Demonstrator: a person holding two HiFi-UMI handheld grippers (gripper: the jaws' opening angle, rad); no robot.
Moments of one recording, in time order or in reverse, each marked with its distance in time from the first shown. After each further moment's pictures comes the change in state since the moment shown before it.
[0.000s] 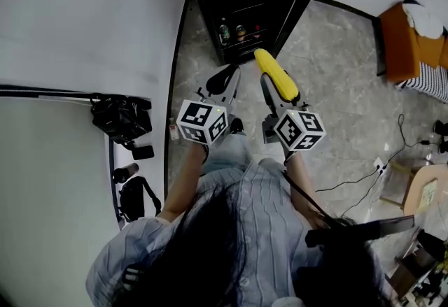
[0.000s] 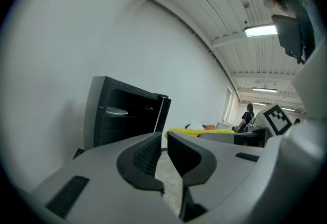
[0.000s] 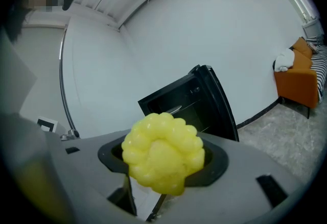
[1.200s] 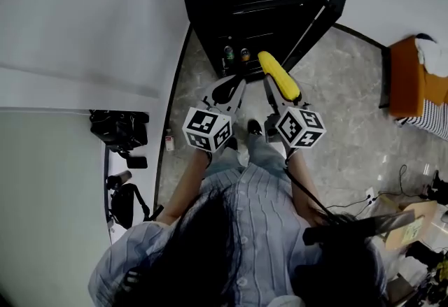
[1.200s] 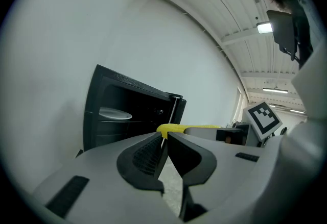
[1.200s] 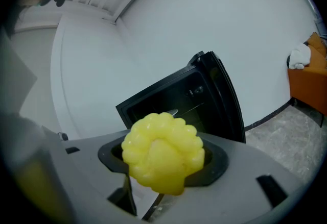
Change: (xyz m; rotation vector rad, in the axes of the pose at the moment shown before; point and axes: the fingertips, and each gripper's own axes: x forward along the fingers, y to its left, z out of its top) left arm 0.107 0.041 0.027 -0.030 0.006 0.082; right arm 0.125 -0.066 0.060 -0.009 0.076 0.063
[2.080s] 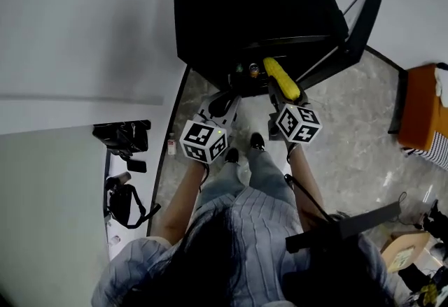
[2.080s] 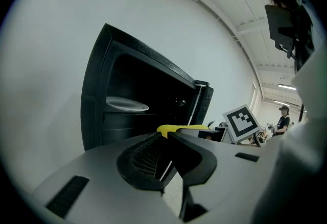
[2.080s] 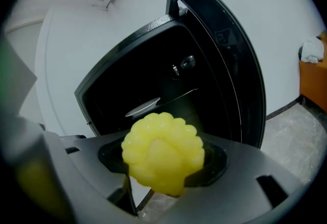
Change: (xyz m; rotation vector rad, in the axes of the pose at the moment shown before) left arm 0.073 0.065 -0.019 -0.034 0.080 0.131; right arm 0.129 -0.091 -0.010 -0.016 0.129 0.012
